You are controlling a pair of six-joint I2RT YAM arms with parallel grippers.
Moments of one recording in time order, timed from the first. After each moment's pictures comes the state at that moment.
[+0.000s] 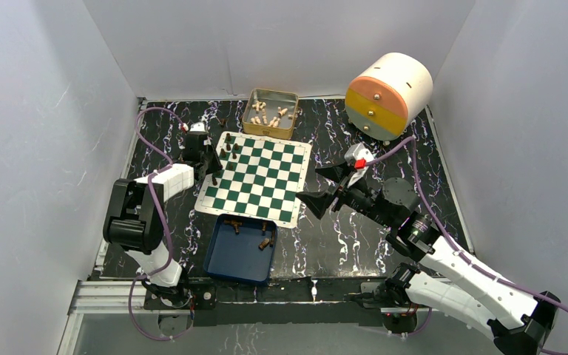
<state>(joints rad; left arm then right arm) -0.17 1.68 0.92 0.01 -0.11 -0.38 0.85 0.73 0.69 0.09 -0.17 0.17</state>
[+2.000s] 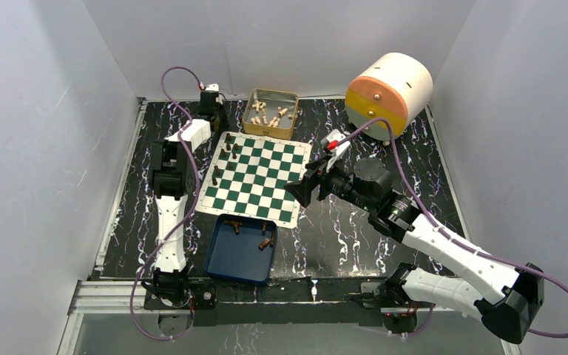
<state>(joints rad) -0.13 2.43 1.90 -0.14 -0.11 -0.22 0.85 0.96 0.83 -0.01 -0.13 0.20</state>
